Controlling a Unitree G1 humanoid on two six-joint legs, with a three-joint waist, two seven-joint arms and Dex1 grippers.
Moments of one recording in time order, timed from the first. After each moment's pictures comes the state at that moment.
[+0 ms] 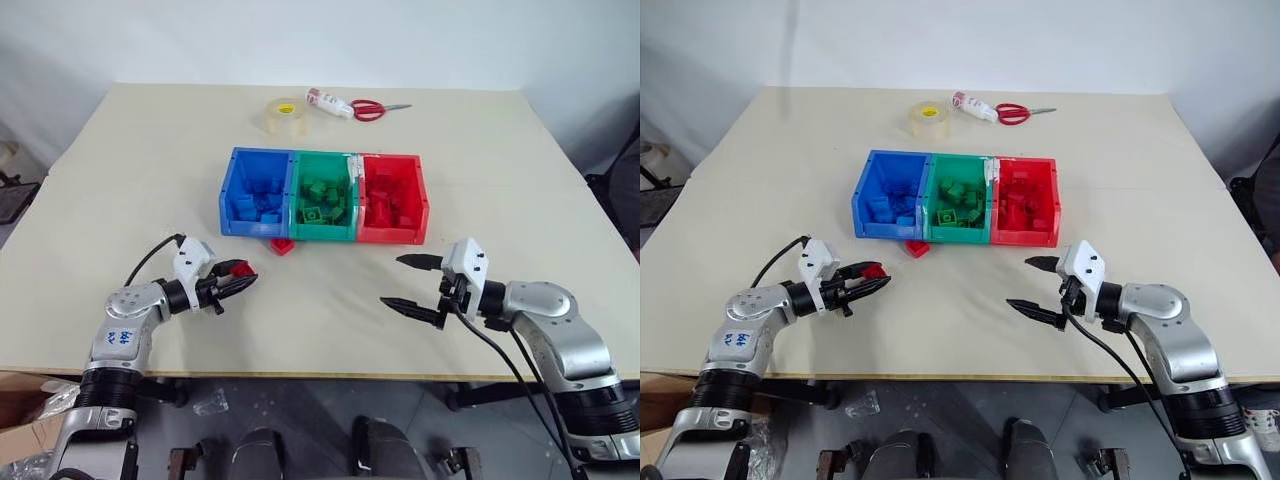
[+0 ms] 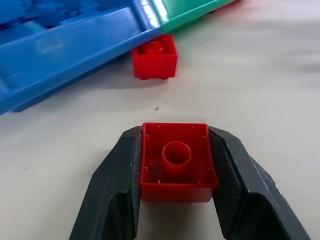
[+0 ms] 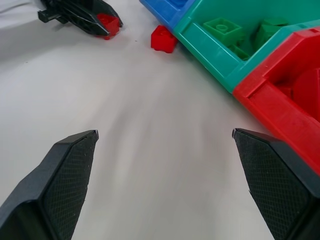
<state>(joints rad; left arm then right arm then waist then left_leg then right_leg) -0.41 0.55 0.07 0.32 -0.27 0.11 -0.92 -0.29 -0.65 0.00 -0.12 0.38 0.28 1.00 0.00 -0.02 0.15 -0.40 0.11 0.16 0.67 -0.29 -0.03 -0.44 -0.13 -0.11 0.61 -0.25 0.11</state>
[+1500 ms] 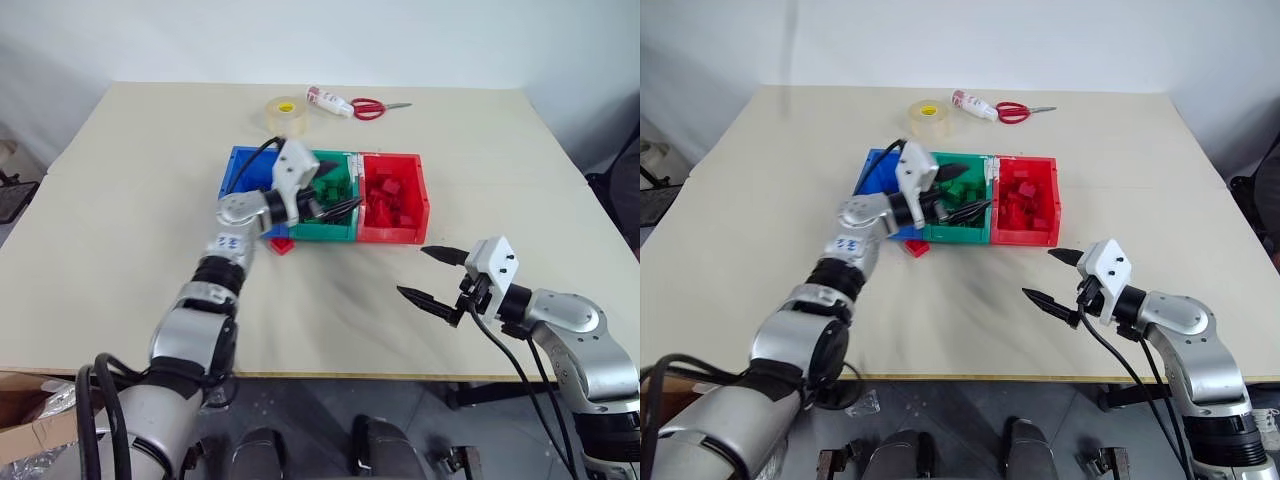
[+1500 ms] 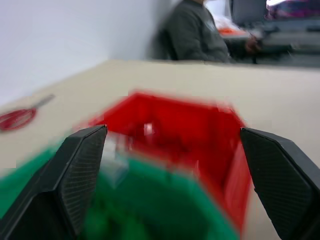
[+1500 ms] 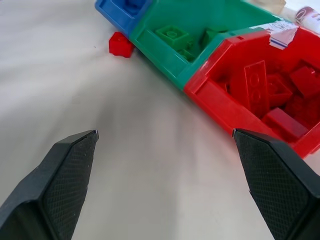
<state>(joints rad) -0.99 0.29 0.03 0.86 -0.14 -0.15 -0.94 -0.20 -0.66 -0.09 -0.22 0.38 0.30 0.90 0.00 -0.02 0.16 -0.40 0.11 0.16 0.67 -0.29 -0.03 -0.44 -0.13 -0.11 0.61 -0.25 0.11</state>
